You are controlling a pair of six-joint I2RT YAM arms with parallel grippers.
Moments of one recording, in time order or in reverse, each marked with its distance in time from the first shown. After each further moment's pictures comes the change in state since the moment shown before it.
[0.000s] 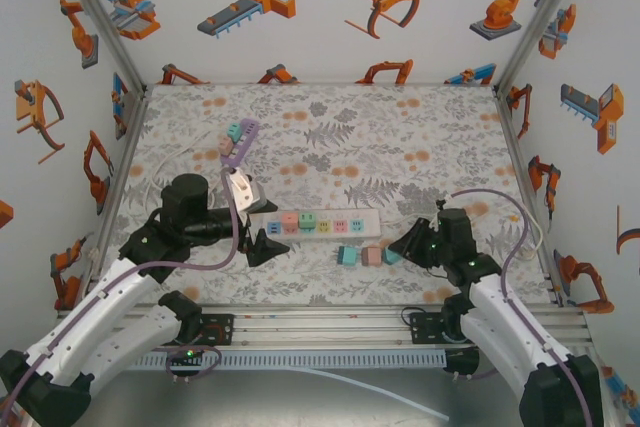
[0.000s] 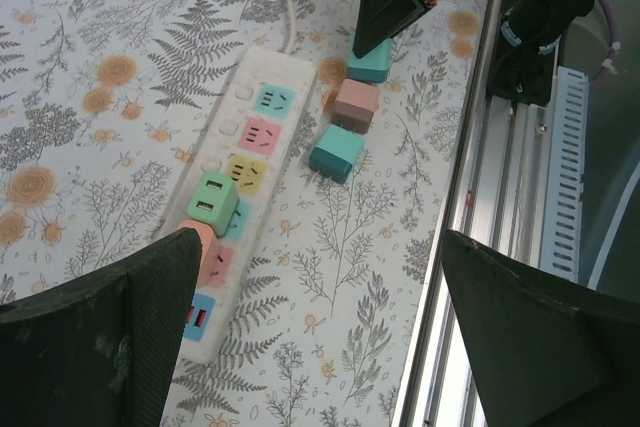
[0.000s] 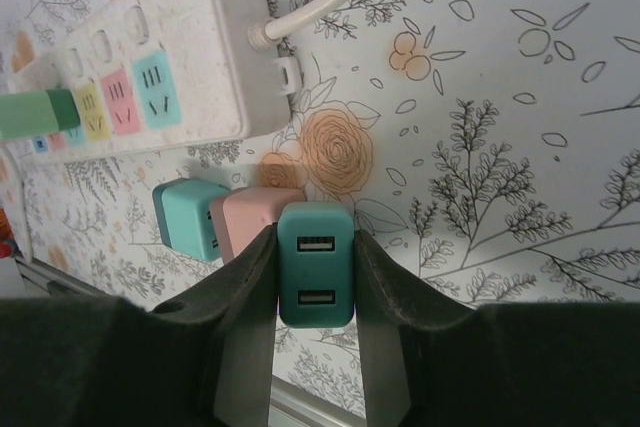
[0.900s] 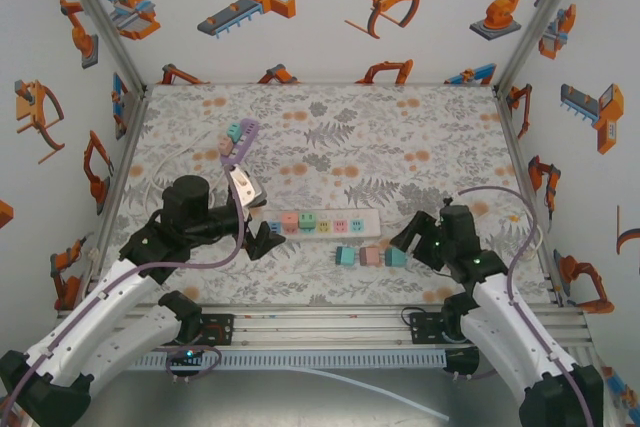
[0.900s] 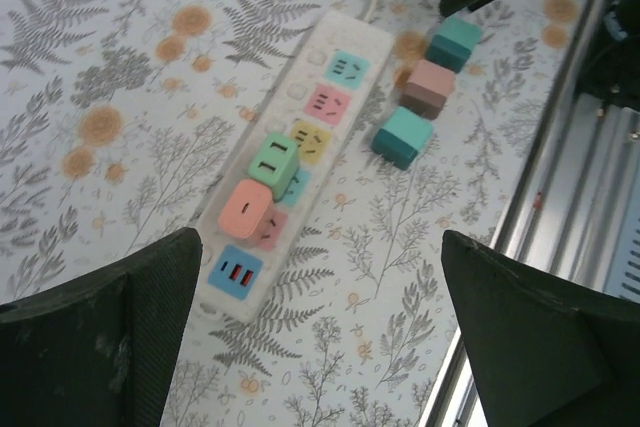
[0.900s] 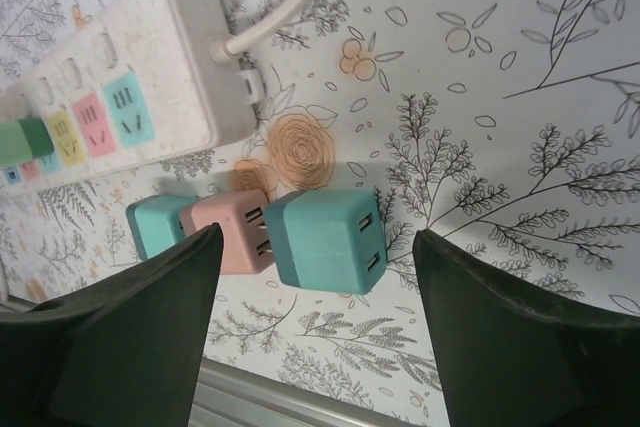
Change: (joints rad) left arm 0.000 -0.006 -0.008 -0.019 -0.217 -0.013; right arm 0.000 -0.042 0.112 -0.192 0.122 -0.024
